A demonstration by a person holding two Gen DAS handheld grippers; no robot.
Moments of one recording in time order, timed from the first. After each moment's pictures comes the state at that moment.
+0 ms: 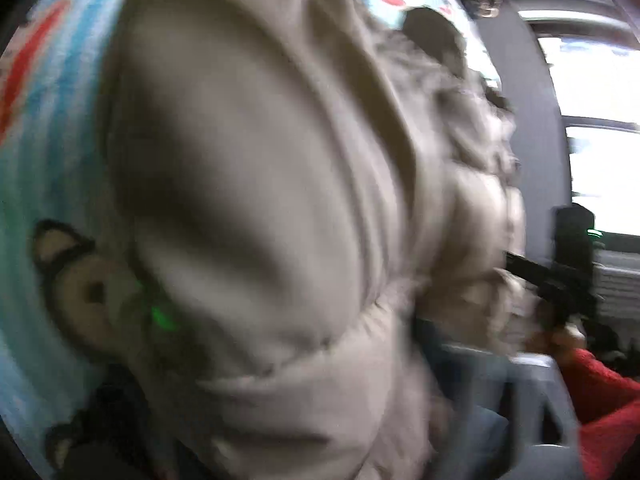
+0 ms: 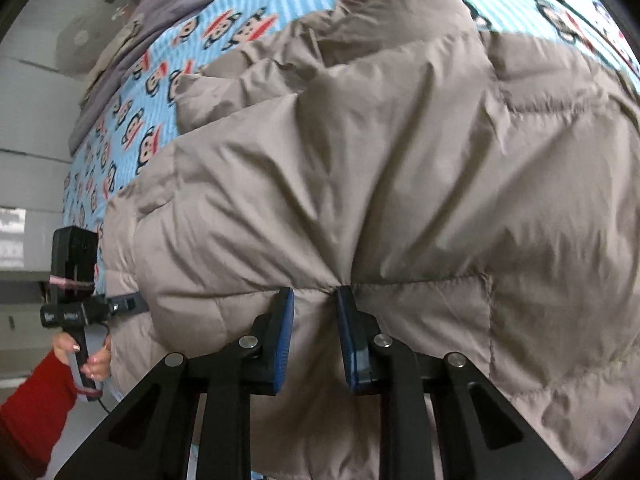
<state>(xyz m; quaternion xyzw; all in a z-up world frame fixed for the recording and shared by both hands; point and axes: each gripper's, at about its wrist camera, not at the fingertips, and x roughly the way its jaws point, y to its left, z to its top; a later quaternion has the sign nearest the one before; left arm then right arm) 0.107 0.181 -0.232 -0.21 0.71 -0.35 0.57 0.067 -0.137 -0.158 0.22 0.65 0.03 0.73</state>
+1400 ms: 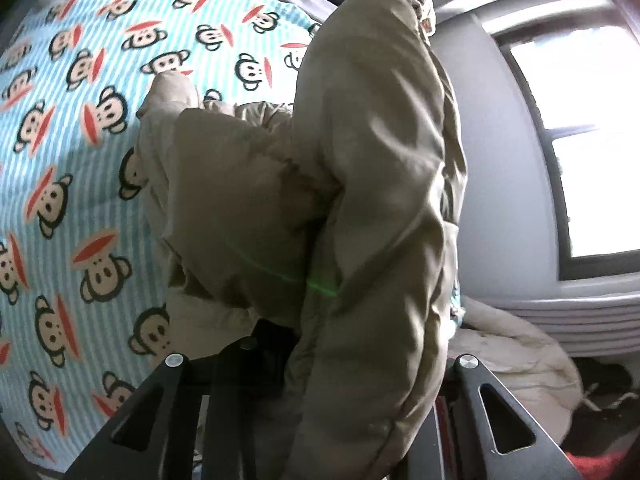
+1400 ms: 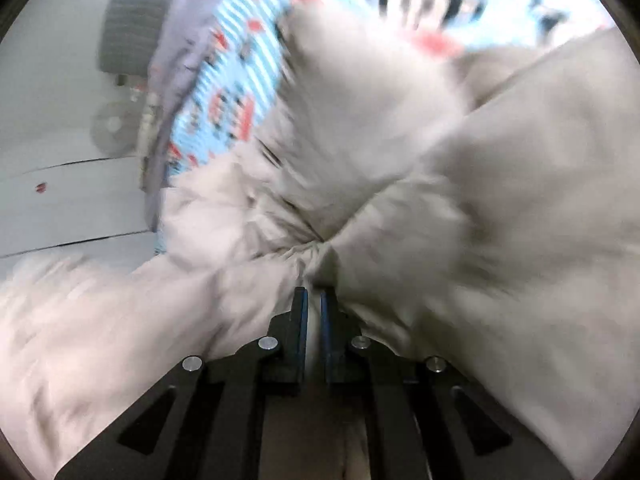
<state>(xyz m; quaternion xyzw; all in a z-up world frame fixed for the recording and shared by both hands) 0.033 -0.046 -0.007 -0.17 0.64 -0.29 0.69 0.100 -0.252 -0.160 0.44 0.57 0.10 0.69</state>
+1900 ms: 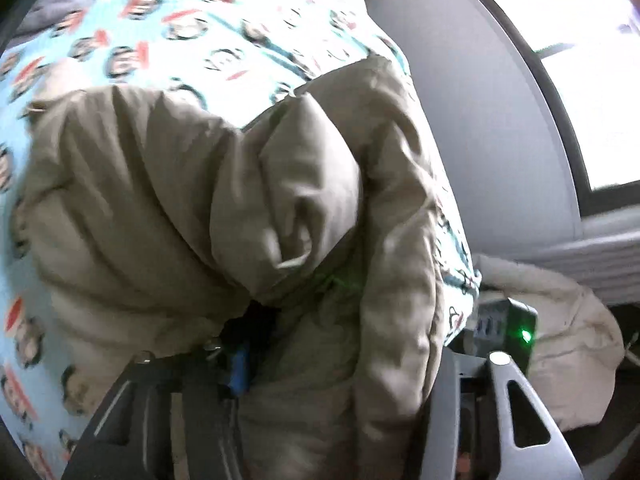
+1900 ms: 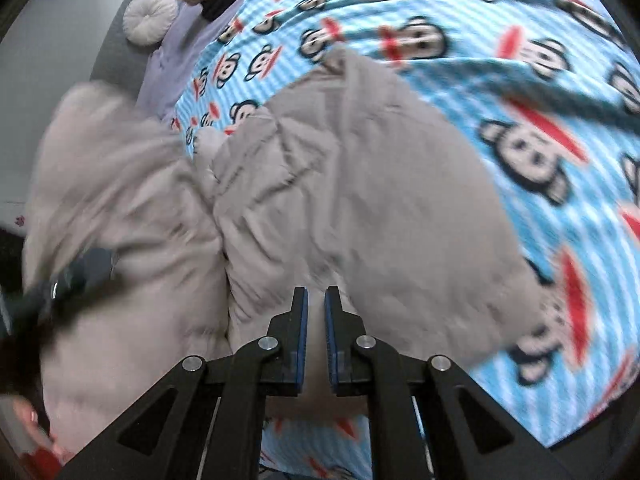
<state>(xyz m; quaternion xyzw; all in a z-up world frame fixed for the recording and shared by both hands) 0.022 -0.212 -0.058 -0.07 0.65 -0.36 0.67 -0.090 -0.374 -0.120 0.42 0.53 -0.02 0.73</state>
